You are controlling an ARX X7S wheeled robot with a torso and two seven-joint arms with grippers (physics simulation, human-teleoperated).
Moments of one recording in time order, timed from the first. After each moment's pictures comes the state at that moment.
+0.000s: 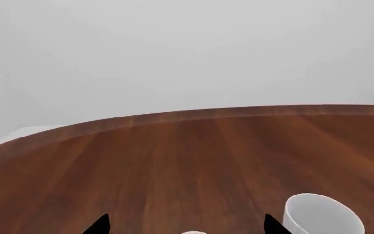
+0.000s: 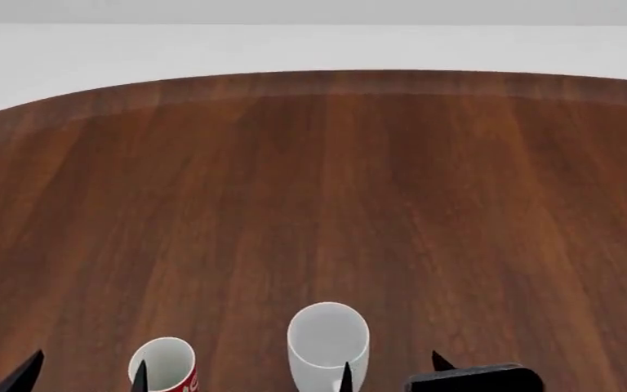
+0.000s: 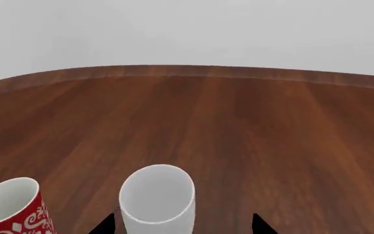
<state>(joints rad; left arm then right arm) 0.03 -0.21 0.22 0.30 -0.17 -0.21 -0.21 0.15 0.28 -0.22 -0.21 0.35 0.46 0.10</state>
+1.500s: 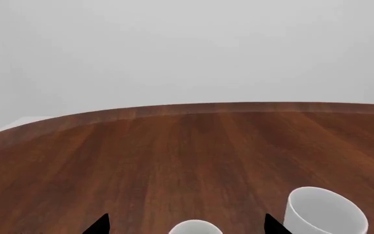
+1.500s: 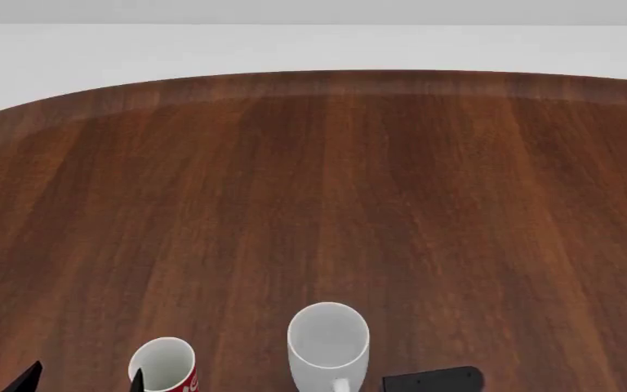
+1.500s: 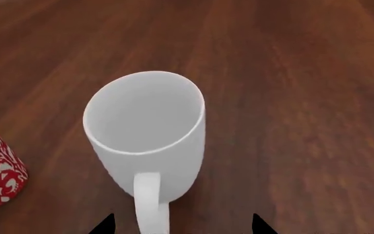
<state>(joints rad) 0.03 -0.23 0.24 0.25 -0.22 -0.16 -0.24 0.40 0.17 -0.32 0.49 0.31 0.30 -0.03</state>
